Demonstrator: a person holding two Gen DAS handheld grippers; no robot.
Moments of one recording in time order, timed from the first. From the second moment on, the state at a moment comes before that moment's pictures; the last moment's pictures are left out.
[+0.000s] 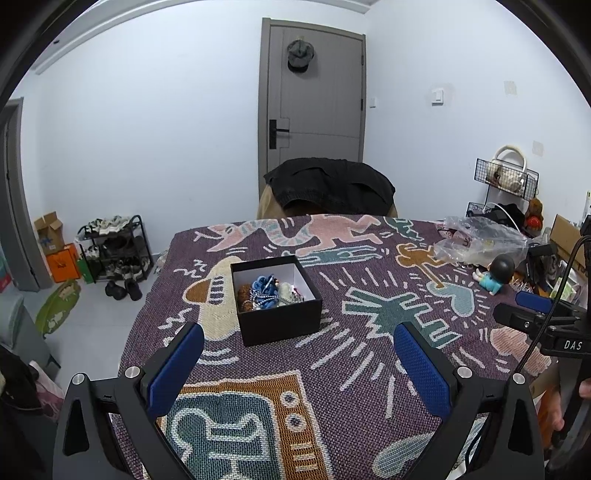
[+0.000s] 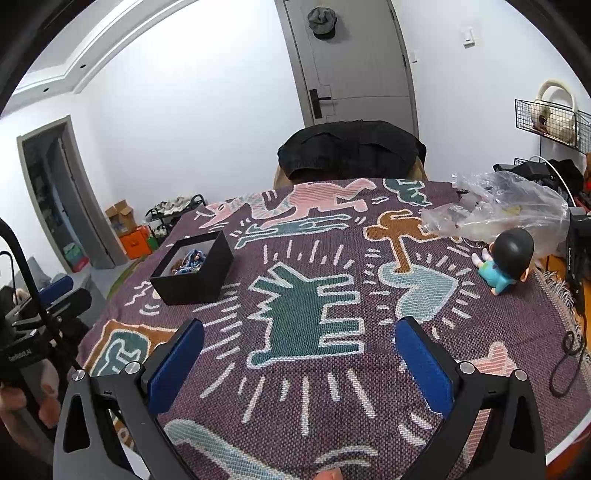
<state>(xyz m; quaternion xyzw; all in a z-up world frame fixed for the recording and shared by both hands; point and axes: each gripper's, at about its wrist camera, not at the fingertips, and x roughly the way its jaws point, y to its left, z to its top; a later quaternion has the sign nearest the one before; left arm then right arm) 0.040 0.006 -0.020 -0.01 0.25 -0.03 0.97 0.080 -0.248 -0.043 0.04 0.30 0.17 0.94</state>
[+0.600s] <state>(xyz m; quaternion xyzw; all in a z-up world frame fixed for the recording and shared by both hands) 0.042 0.005 -0.021 -0.01 0.25 -0.03 0.97 0.080 -0.251 -0.043 0.04 0.30 0.16 0.94</state>
